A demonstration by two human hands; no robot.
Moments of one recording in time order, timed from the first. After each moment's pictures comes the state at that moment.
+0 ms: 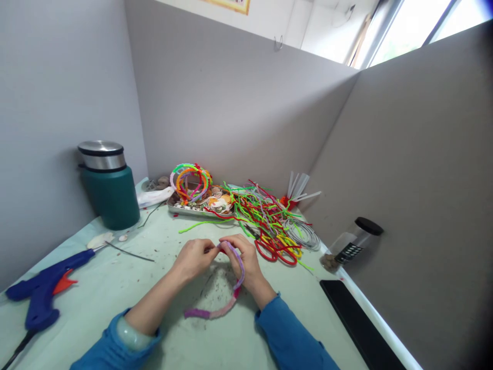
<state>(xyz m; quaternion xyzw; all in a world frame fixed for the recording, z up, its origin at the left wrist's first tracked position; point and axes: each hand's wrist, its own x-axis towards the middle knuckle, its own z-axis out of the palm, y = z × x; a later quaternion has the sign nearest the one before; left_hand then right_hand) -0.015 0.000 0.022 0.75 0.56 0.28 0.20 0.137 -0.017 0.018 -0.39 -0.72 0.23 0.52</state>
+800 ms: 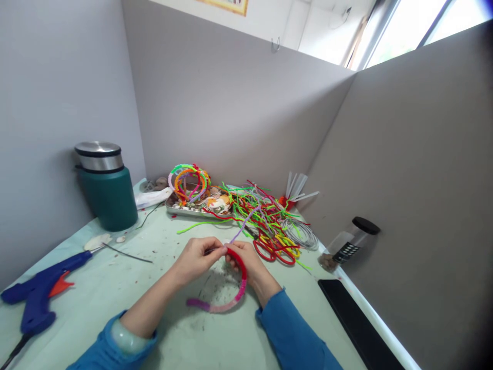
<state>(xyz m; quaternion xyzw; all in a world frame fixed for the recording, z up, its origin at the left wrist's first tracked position) -0.012 -0.012 0.041 0.77 0.42 0.36 0.31 0.146 -0.002 0.007 -0.48 -0.46 0.61 0.43</state>
